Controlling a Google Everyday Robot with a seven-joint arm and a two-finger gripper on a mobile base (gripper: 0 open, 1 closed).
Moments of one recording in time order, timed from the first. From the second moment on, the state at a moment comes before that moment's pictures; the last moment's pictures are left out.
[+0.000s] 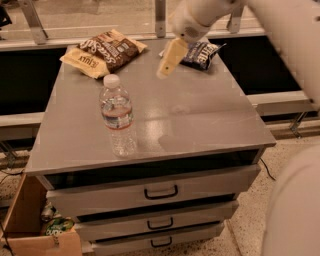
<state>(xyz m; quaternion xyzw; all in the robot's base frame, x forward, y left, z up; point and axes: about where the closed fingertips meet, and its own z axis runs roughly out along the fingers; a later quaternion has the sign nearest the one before) 0.706 -0.030 0.959 -0.65 0.68 0.04 0.35</state>
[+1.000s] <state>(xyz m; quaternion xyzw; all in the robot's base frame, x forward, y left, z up) 0.809 0.129 0.920 -0.53 0.71 0.19 0.42</state>
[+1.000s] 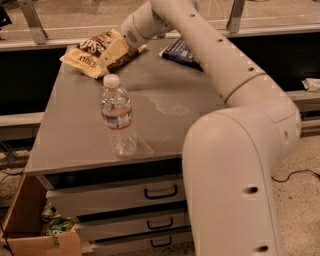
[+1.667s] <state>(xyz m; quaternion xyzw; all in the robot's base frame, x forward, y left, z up) 0.831 0.176 0.889 -0.45 0.77 0.19 0.42</state>
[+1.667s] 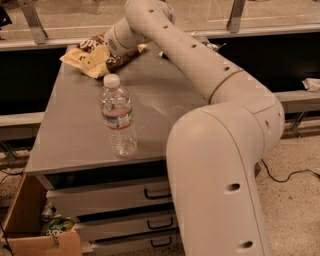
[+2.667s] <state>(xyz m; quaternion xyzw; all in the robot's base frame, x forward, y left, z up) 0.851 0.165 0.848 -0.40 0.80 0.14 0.43</state>
